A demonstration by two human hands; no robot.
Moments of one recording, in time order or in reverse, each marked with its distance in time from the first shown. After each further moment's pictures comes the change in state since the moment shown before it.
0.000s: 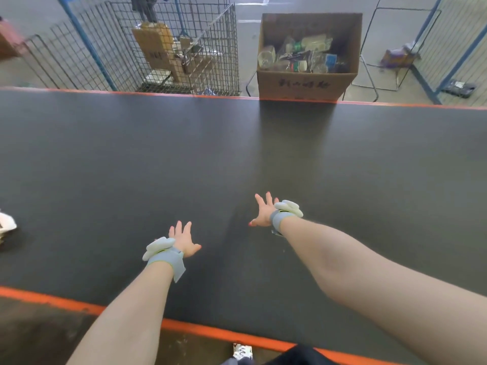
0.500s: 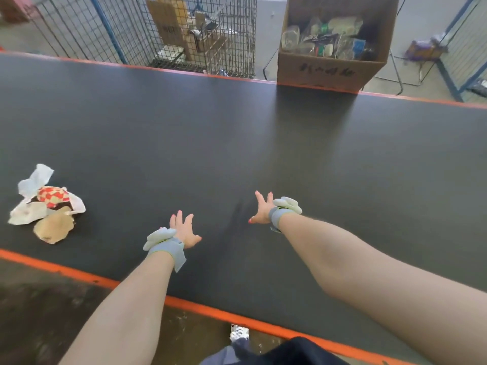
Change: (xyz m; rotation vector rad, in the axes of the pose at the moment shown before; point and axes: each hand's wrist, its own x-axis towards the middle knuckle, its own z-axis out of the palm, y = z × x) left_hand -0.012 -0.025 0.010 -0.003 -0.019 -0.022; right_hand 0.003 -0.033 0.027 -0.034 -0.100 0.010
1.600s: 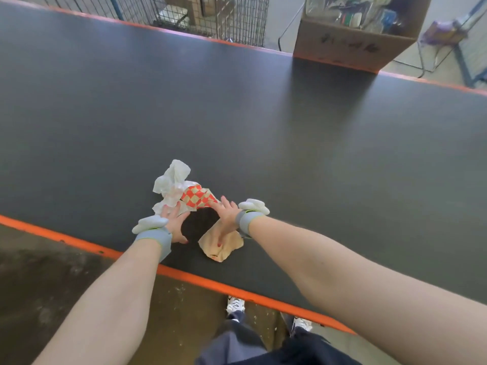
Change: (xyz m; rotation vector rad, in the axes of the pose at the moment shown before) left_hand 0.005 -0.070 0.024 0.334 -0.123 0.149; right_hand -0.038 -0.110 0.065 -0.119 -0.220 -0.346
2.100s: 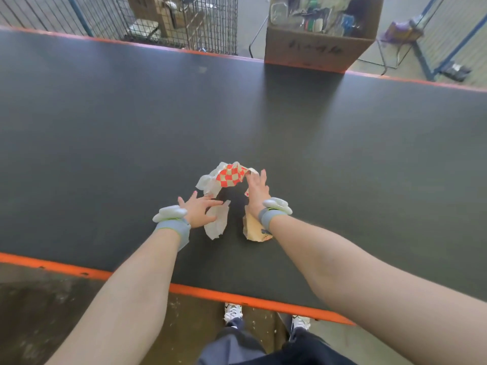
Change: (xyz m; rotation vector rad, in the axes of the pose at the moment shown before) left_hand 0.012 0.081 -0.060 -0.163 0.167 0.288; right_hand -0.031 0.083 -0.022 0.388 0.618 0.269
